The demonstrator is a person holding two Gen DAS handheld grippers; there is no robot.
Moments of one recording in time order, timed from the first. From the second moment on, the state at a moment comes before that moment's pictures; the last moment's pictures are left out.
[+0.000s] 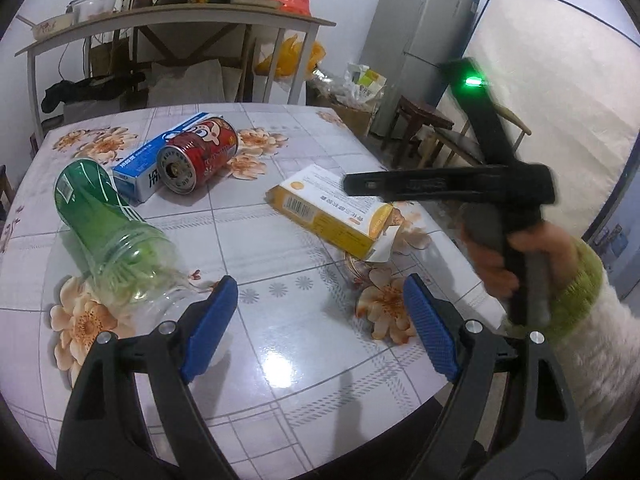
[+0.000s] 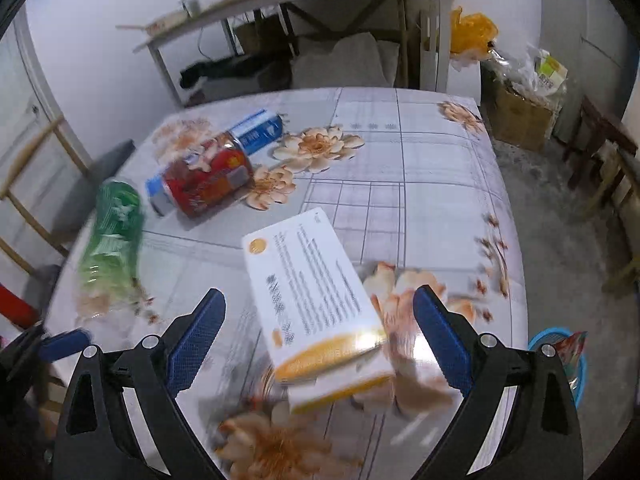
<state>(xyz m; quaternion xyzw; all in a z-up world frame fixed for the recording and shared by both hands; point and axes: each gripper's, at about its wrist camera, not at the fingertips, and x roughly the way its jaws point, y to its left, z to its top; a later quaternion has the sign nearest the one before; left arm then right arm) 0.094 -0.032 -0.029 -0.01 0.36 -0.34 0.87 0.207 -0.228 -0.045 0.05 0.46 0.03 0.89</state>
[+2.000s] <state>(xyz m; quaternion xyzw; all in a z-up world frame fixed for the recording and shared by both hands) 0.131 0.152 -0.016 -0.14 0.34 -0.07 0.93 0.240 -0.071 -0.071 0.17 0.56 0.29 0.76</state>
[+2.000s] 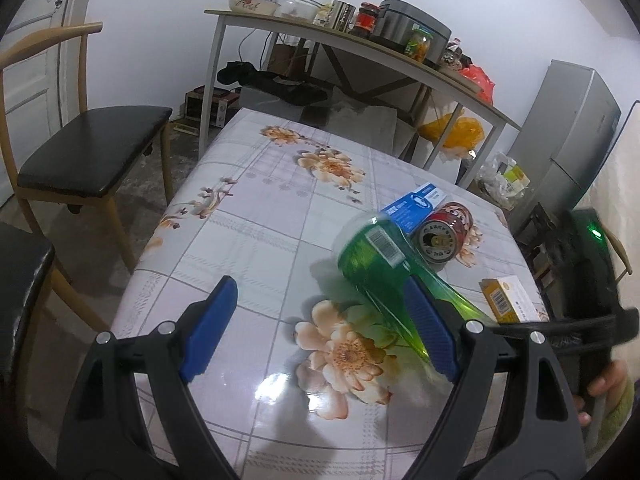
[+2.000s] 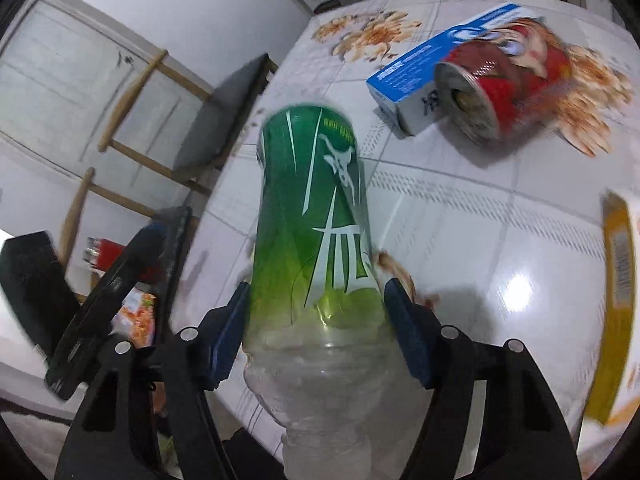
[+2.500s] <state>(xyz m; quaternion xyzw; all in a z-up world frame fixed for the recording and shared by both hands) 0.138 0.066 -0.011 -0.10 0.36 -0.17 0.91 0.117 -0.251 0.002 0.31 0.40 0.17 0.85</state>
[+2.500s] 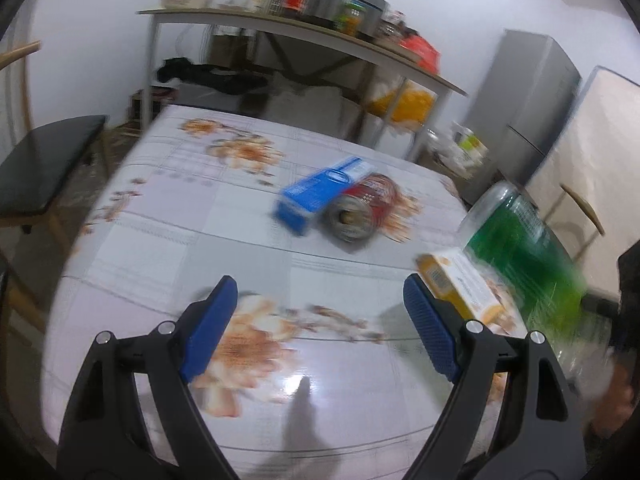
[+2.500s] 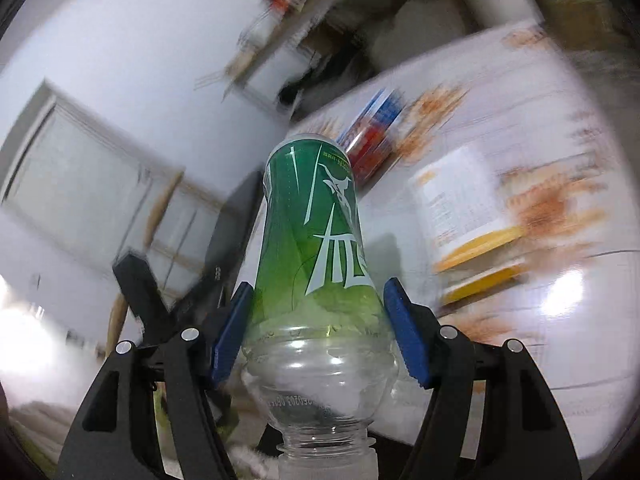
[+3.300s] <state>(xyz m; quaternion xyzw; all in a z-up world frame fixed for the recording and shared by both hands) 0.187 -0.076 -0.081 -0.16 0.50 -0.37 0.76 0.142 -0.274 -0.084 0.33 0.47 0.11 0.81</state>
